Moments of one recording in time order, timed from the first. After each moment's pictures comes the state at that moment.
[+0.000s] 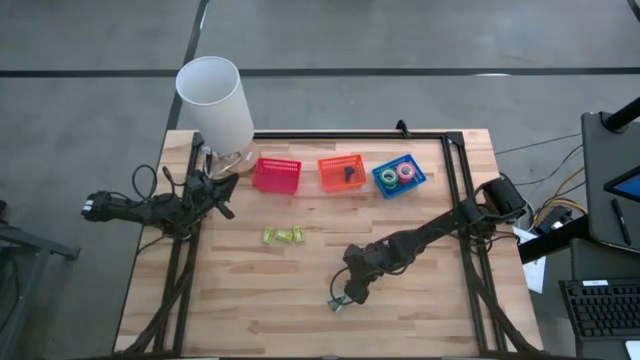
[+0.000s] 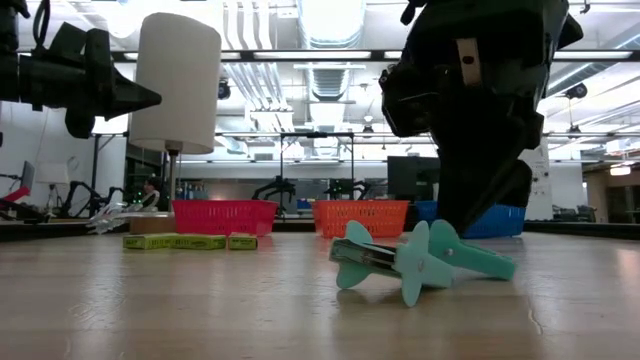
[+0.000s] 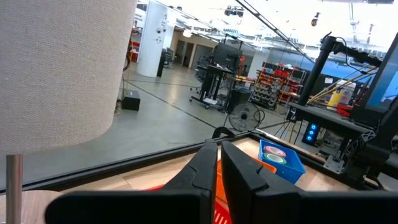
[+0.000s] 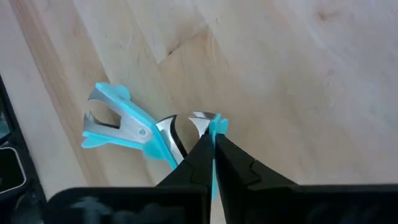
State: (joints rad) left arm -0.18 0.05 0.01 0.15 -0.90 -0.15; right arm 0.36 1.82 1.02 -0.23 -0.05 0.98
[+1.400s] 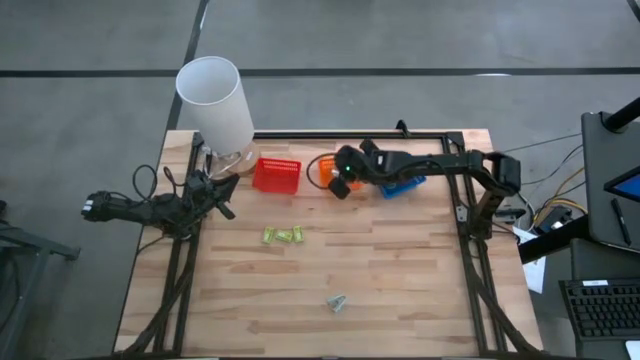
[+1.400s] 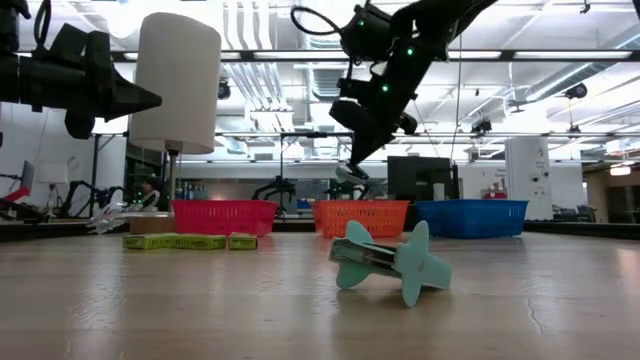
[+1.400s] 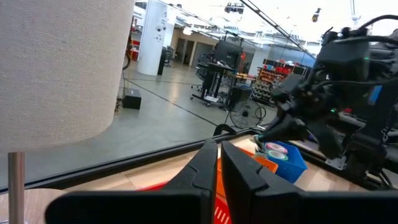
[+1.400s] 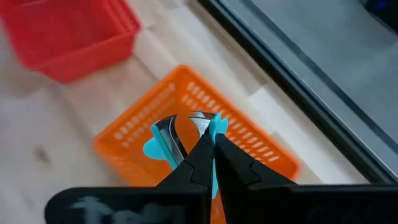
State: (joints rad) left arm -0.18 0.05 0.01 0.13 -0.90 -0.15; right arm -0.25 1.75 1.25 -0.41 0.42 0.27
